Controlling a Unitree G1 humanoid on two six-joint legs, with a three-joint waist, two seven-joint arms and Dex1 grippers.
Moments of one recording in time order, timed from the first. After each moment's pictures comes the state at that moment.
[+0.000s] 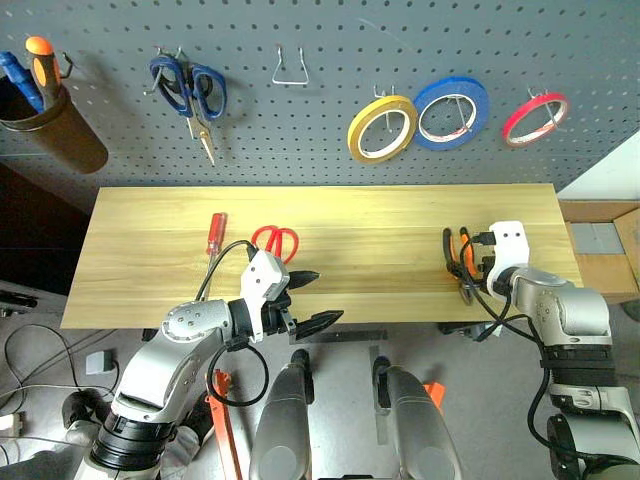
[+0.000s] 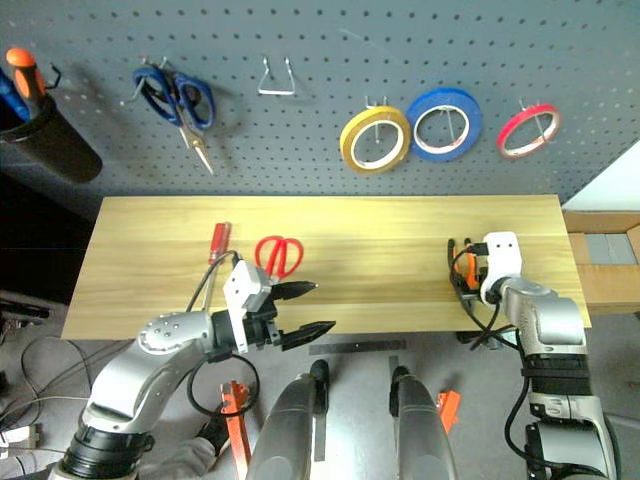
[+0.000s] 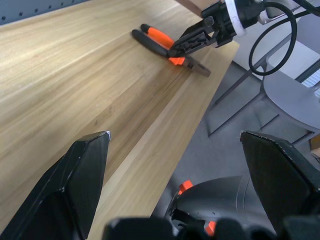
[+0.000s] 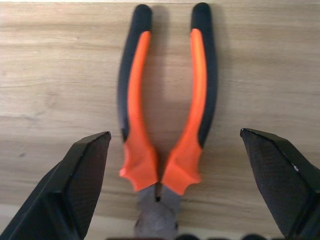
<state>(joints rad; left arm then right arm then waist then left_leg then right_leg) -0.17 0.55 -0.07 -0.38 -0.43 0.54 -0.84 -0.49 -0.46 -0.15 0.06 0.29 1.01 0.26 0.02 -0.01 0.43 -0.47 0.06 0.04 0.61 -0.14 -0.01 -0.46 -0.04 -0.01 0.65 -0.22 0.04</state>
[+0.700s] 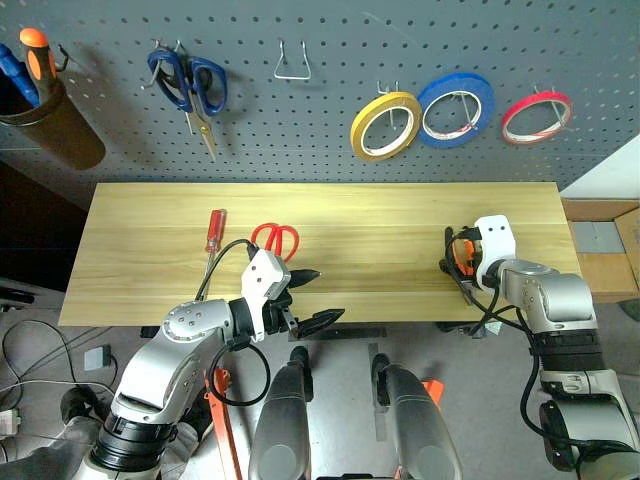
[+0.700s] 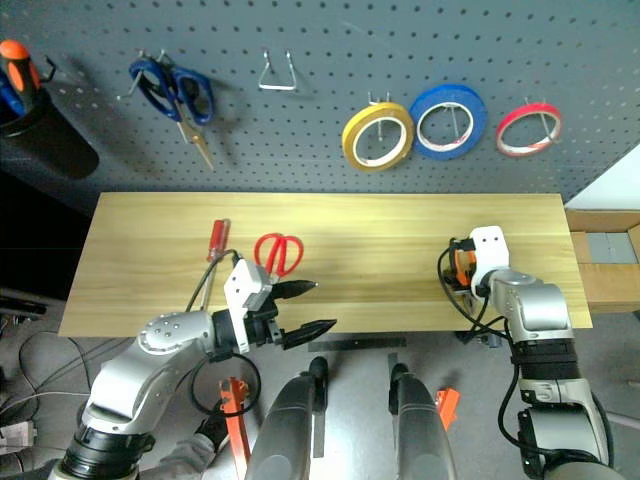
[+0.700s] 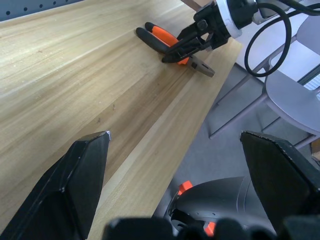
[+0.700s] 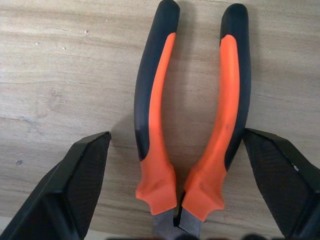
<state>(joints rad) -0.18 0.55 -0.07 -0.39 -0.43 0.56 -0.81 -0.56 -0.45 -0.07 0.12 0.21 1.04 0.25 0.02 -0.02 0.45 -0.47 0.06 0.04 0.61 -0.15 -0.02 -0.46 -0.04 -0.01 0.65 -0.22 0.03</state>
